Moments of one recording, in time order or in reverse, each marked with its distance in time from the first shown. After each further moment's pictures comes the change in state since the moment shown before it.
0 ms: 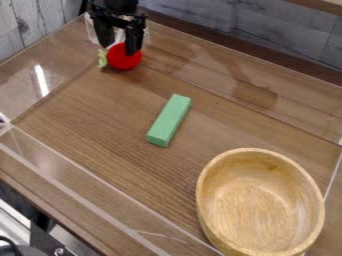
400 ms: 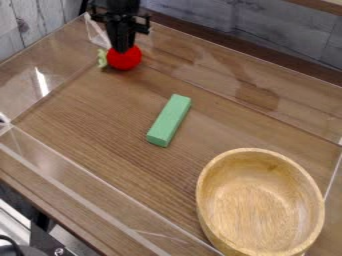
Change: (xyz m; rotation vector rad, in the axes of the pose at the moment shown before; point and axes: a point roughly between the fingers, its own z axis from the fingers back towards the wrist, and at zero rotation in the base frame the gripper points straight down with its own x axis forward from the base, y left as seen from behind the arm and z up) arm -0.002 -0.020 0.010 -0.001 -0.014 0.030
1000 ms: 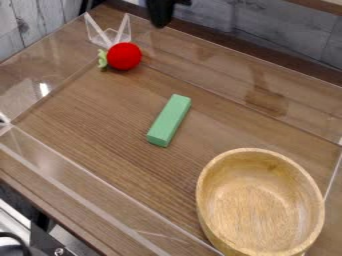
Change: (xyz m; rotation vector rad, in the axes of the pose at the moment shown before) arm 0.017 -0.062 0.052 -0.022 -0.081 -0.056
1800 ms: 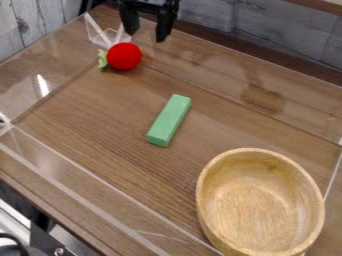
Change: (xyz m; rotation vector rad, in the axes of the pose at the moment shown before) arm -0.007 0.042 -0.038 0.037 0.031 0.160
